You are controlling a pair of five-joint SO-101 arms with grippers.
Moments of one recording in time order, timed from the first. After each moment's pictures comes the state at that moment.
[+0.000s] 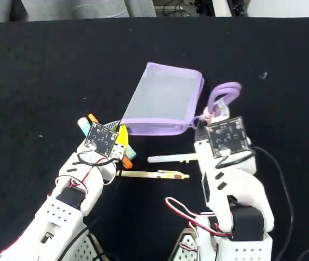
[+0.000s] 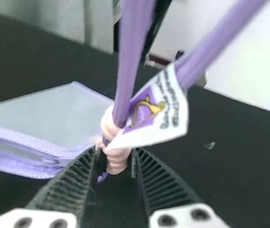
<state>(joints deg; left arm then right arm) 18.5 -63.2 91.6 -2.3 -7.1 1.3 -89.6 63.0 55.9 17.5</state>
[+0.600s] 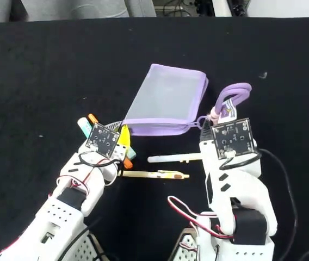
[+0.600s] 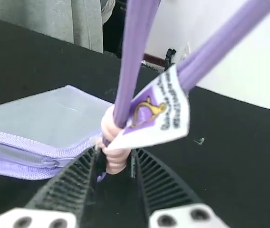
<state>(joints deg) 19.4 -63.2 91.6 -2.3 -7.0 3.0 -90.2 61.5 57.9 17.5</state>
